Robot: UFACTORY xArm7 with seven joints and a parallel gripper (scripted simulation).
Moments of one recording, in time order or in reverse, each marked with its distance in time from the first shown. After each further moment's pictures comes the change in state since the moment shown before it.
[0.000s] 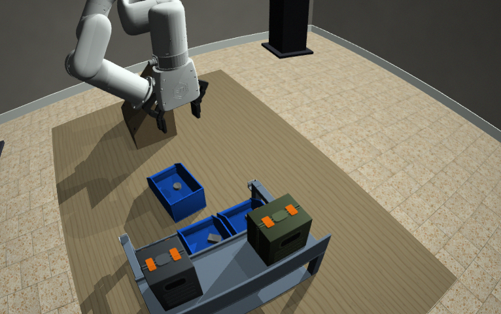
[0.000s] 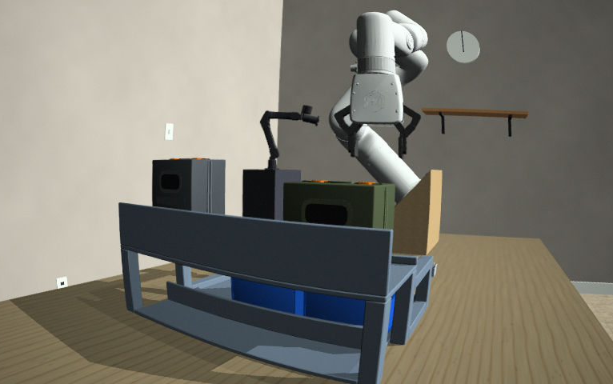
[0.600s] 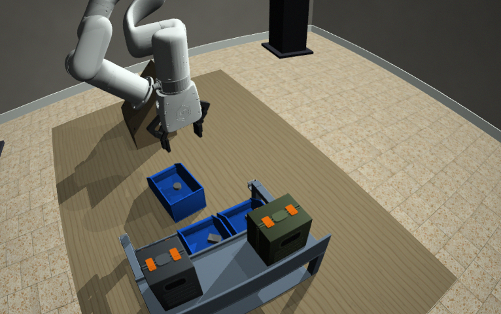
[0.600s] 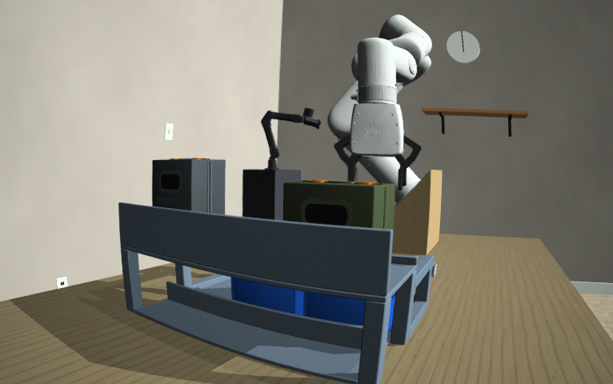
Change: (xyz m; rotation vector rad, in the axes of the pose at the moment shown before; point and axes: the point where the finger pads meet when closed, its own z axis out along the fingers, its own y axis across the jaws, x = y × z) arm 0.001 0.000 0.059 0.000 0.001 0.000
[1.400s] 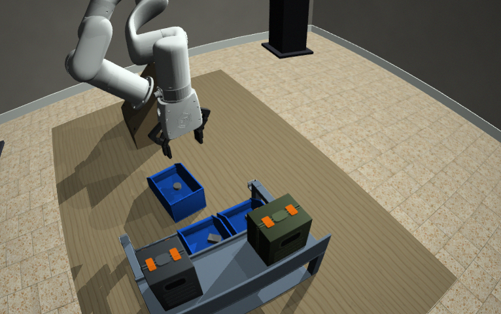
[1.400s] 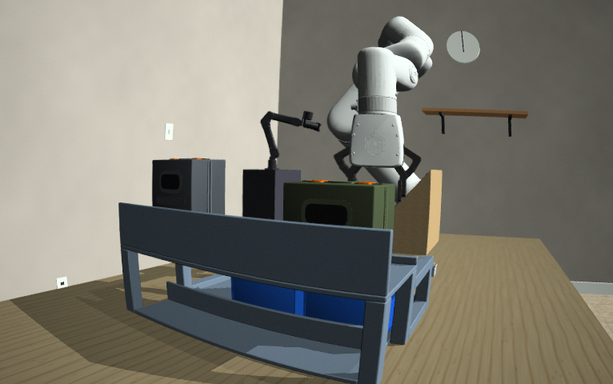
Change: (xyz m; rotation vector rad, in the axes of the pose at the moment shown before) arm 0.000 0.000 0.021 0.000 0.003 0.001
